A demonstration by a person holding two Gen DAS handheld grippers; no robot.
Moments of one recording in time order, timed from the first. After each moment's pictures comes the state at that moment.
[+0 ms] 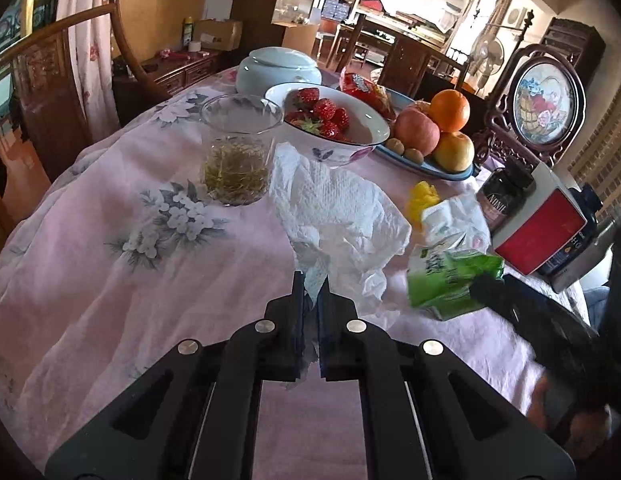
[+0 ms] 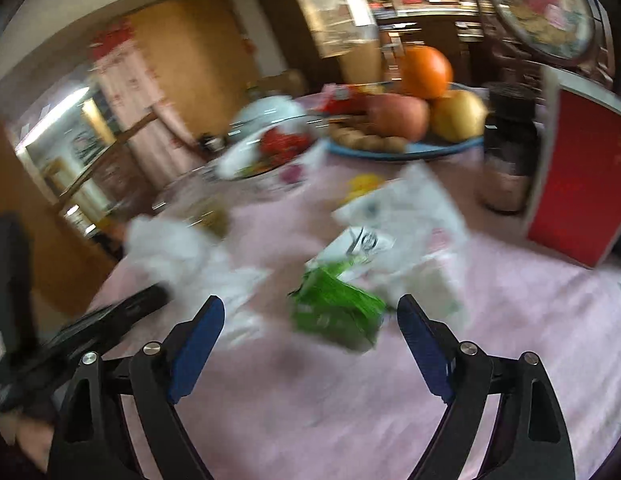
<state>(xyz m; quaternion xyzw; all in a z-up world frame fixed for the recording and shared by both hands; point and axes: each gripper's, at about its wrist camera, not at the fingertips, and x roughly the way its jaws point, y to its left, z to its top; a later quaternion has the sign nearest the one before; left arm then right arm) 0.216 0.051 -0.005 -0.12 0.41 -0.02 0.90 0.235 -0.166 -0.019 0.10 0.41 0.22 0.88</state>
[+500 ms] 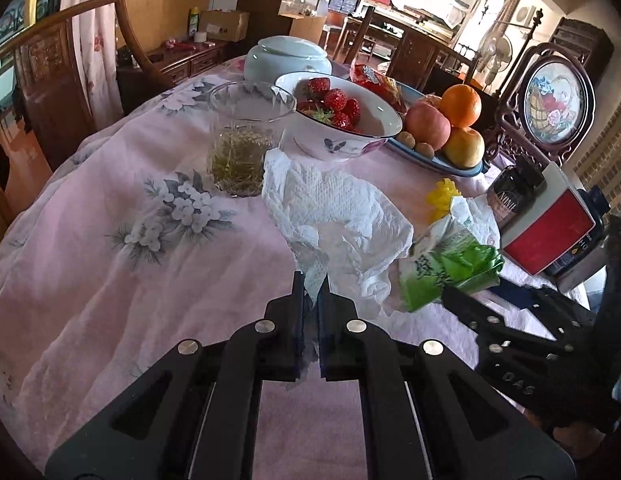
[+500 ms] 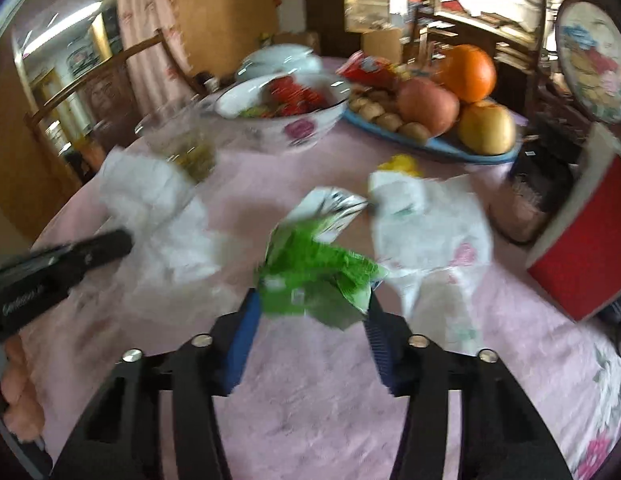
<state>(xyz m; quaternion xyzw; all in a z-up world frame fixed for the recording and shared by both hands) 0.221 0.057 -0.013 -0.13 0.43 -0.02 0.89 0.253 -0.130 -0.037 -0.05 0.45 0.21 0.86</state>
